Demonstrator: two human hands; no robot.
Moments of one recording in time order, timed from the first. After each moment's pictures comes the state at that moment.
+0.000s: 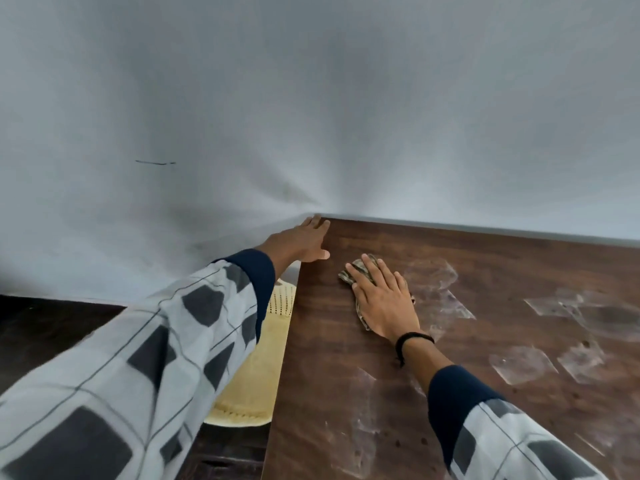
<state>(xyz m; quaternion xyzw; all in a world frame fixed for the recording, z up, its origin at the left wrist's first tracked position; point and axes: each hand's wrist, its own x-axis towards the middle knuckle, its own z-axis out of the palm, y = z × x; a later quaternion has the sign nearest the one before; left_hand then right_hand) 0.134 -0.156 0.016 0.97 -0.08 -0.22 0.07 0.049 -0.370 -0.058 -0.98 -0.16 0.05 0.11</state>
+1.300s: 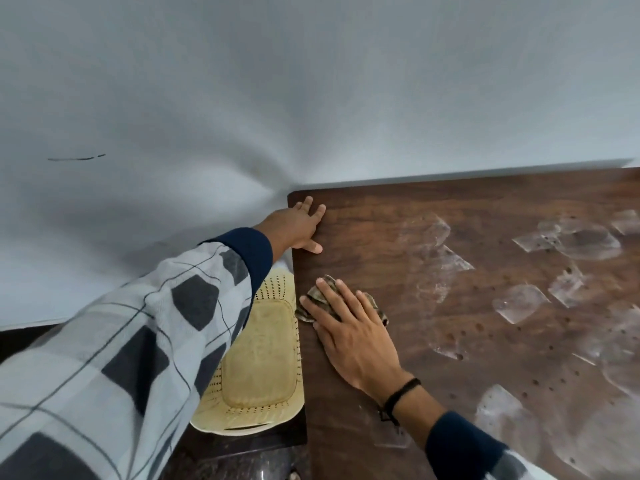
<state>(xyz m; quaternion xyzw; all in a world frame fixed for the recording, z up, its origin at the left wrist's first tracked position) 0.155 -0.162 0.006 0.92 -0.20 -0.31 -0.11 -0.056 -0.297 -0.061 -0.98 -0.17 0.04 0.09</state>
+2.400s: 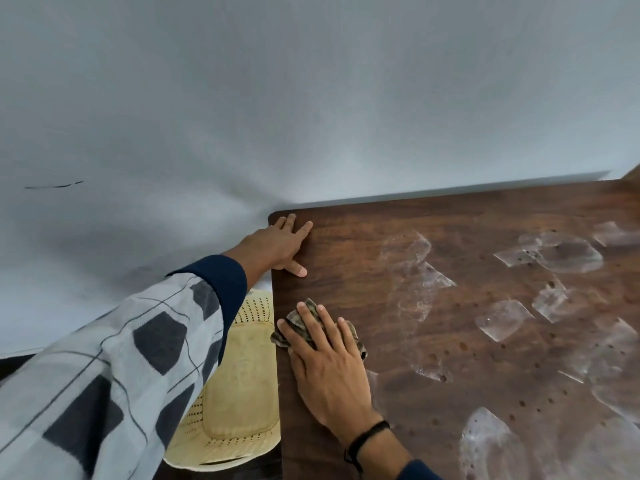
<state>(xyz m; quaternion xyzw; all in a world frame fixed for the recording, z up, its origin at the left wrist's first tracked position) 0.159 -0.164 -0.003 0.94 -0.21 -0.27 -0.06 -0.069 -0.279 -0.055 -0.98 -0.11 0.03 0.14</state>
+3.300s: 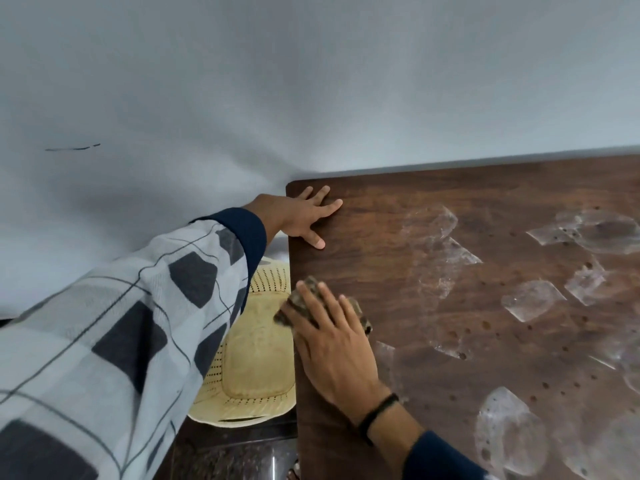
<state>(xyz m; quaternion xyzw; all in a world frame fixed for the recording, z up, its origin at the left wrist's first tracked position) 0.176 -0.155 -0.005 0.89 -0.28 -0.35 -0.03 -0.072 -0.268 -0.054 -0.98 -0.17 0.05 0.13</state>
